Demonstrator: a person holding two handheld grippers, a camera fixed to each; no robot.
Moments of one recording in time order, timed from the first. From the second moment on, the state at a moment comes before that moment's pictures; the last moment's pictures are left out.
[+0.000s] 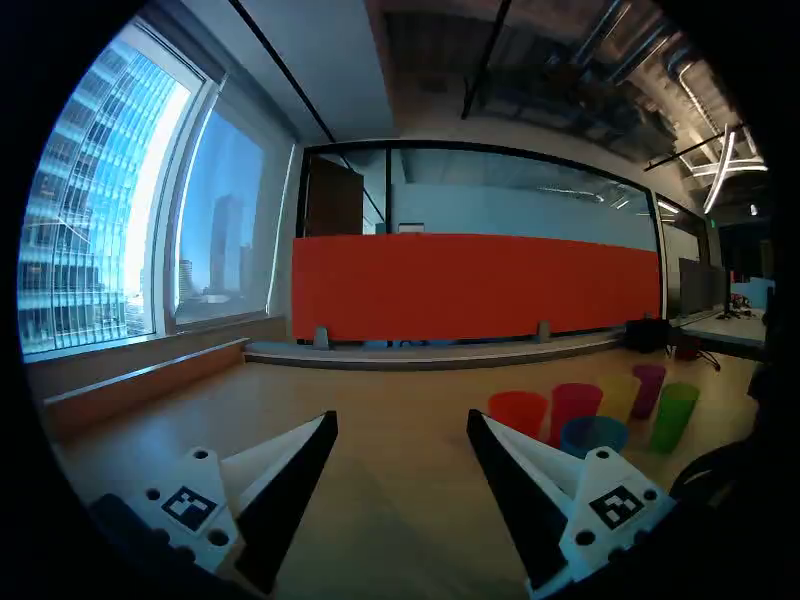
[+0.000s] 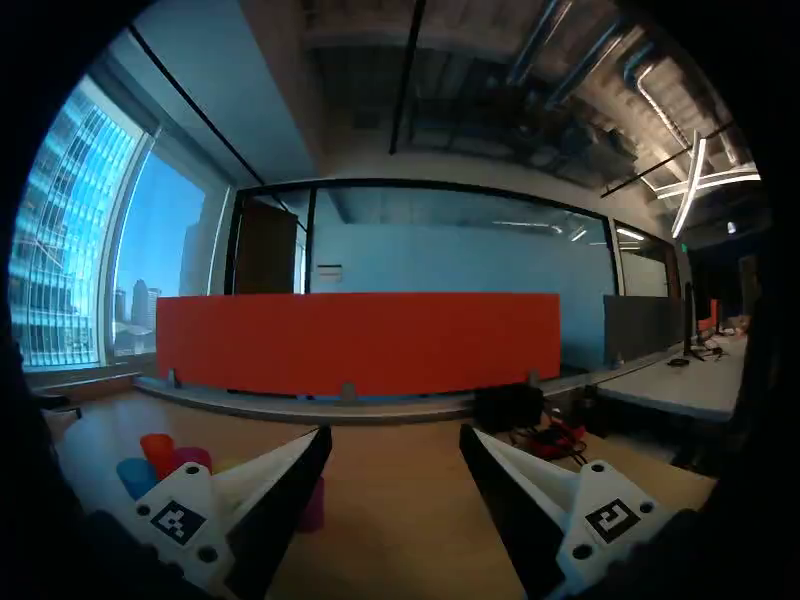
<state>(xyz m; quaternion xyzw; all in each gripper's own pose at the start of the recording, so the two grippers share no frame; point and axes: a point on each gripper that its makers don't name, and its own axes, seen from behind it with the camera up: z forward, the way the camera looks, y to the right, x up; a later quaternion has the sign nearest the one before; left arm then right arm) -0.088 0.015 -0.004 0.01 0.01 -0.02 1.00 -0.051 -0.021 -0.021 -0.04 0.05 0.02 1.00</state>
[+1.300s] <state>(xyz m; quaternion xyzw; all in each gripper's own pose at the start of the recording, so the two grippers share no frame) -0.088 0.014 -0.005 0.01 0.01 -0.02 1.00 -0.111 -0.028 0.001 0.00 0.03 0.03 1.00</state>
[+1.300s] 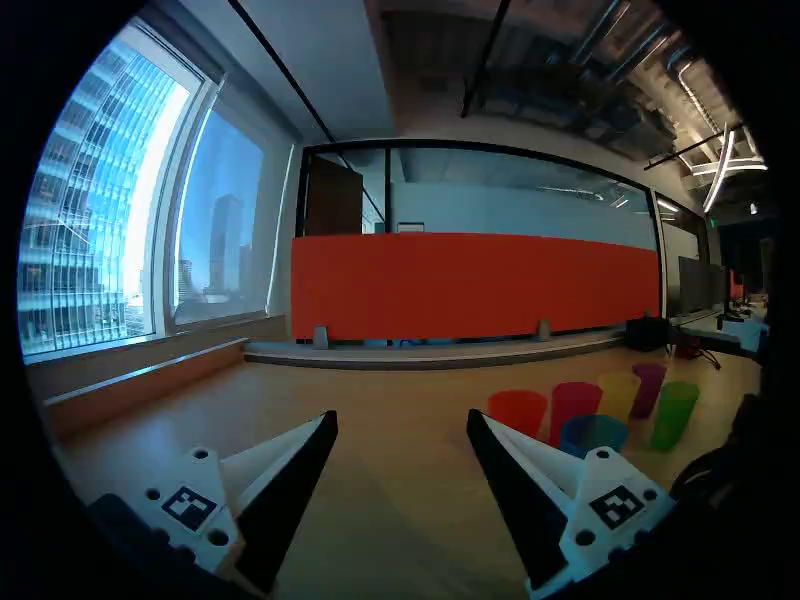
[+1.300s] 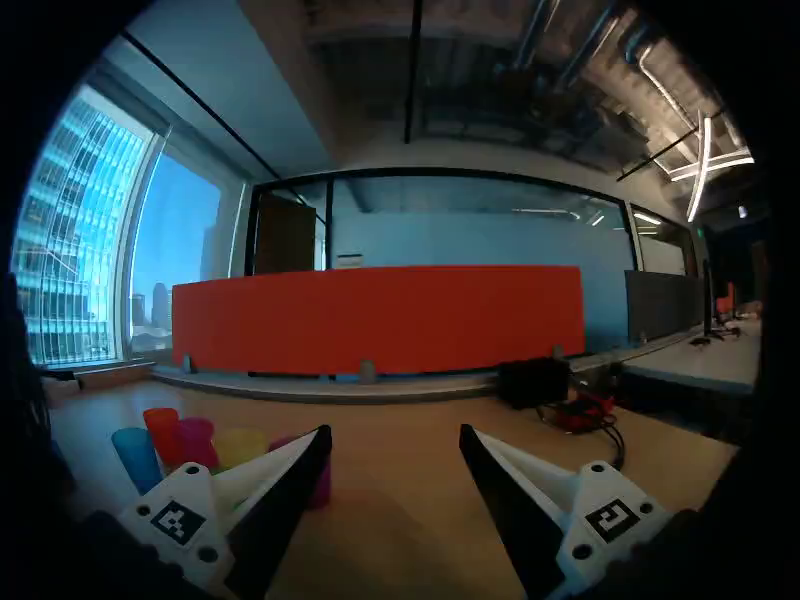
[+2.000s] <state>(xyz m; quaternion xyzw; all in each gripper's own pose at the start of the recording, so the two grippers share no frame) -0.088 0.014 -0.004 0.01 0.01 -0.02 1.00 -0.132 -0.020 0.002 -0.01 0.01 0.01 1.00</state>
